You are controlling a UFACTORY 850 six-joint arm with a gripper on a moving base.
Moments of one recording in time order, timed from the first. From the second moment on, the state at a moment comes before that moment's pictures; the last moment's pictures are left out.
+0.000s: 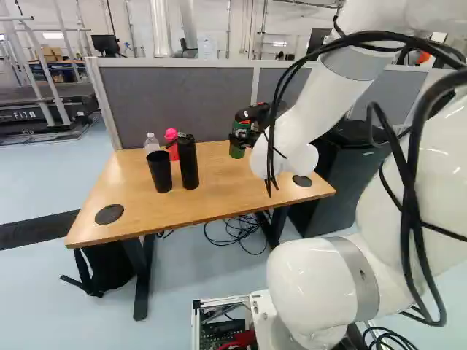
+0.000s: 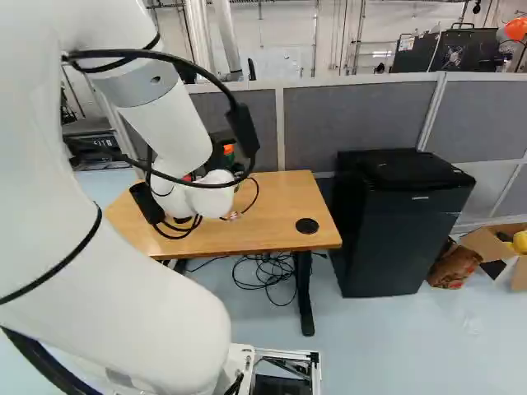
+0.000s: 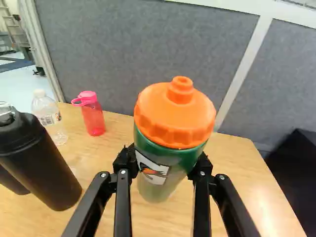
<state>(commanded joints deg) -1.8 8.9 -17.4 -19.9 50.7 4.3</state>
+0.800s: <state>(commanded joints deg) -0.4 14.3 -8.0 -4.8 50.2 1.0</state>
